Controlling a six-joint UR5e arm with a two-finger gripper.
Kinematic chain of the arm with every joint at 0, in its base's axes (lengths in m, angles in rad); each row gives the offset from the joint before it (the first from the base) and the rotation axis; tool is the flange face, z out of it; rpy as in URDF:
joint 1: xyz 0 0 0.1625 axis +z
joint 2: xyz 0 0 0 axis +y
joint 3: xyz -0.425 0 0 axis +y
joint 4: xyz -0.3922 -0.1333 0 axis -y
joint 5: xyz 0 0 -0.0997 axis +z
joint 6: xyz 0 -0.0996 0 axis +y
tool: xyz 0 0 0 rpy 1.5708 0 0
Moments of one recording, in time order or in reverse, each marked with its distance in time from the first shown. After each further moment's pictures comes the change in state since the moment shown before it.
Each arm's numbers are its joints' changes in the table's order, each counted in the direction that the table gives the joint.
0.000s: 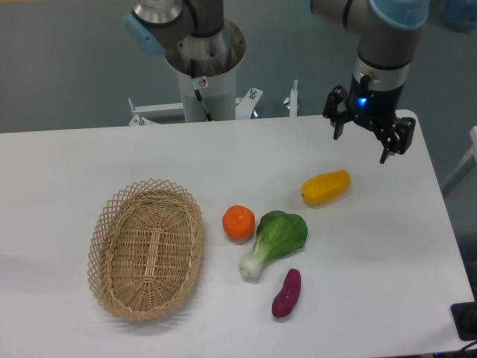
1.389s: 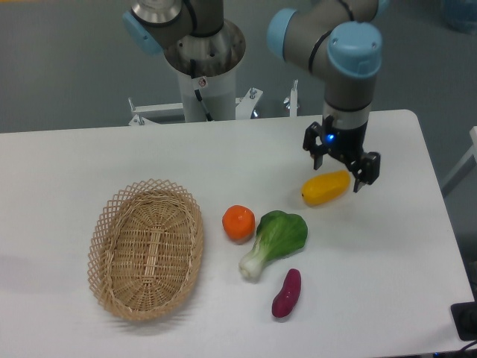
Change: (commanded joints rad) arm -0.061 0.051 0.330 0.397 -0.066 -0.130
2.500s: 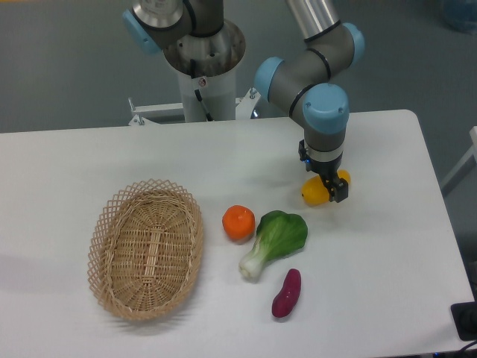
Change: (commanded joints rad) arm 0.000 0.110 0.127 0.159 -0.117 -0.180
